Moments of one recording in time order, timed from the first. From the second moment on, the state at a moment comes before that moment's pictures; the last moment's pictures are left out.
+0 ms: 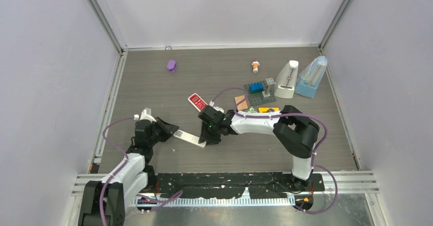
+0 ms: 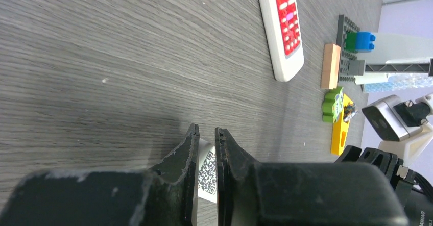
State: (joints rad) left arm -0.08 0.90 0.08 0.28 0.31 -0.86; right arm 1.04 1.88 1.16 -0.34 -0.03 1.13
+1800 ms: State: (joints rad) left arm -0.33 0.74 0.29 -0.51 0.39 -0.74; right arm 1.01 1.78 1.09 -0.37 0.21 0.83
